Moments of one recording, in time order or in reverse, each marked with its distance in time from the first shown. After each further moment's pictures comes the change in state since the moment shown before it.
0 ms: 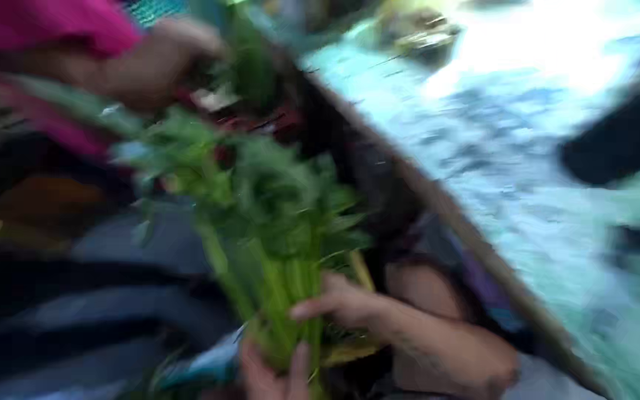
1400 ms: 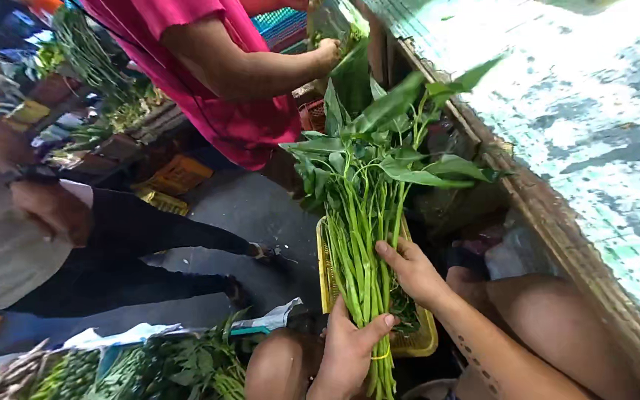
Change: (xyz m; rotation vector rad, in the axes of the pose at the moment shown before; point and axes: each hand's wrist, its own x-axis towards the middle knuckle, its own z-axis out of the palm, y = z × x) left_hand 0.017 -0.005 0.051 -0.510 -0.187 -0.633; right_hand 0.004 -0.004 -0.064 -0.343 0.340 -0.118
